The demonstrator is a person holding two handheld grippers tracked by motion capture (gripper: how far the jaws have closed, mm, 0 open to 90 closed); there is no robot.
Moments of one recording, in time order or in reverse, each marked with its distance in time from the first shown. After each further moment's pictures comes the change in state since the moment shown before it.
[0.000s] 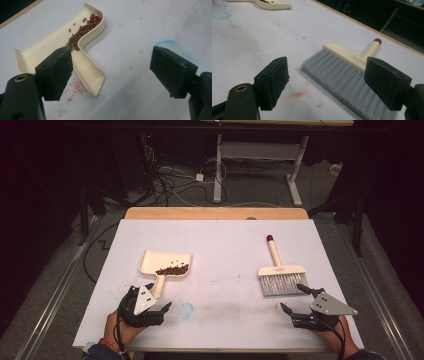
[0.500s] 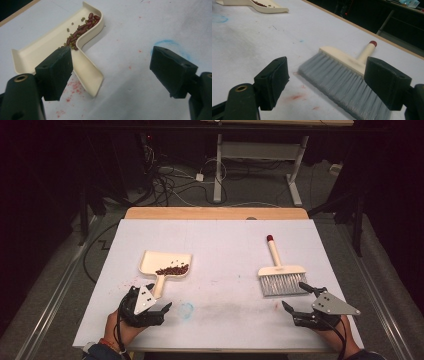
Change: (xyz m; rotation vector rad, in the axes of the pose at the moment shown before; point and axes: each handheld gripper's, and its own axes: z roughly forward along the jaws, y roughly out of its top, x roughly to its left) left arm 0.000 0.000 0.002 0.007 -0.008 0.007; right arm -0.002 0.003 -0.003 -0.016 -0.020 0.005
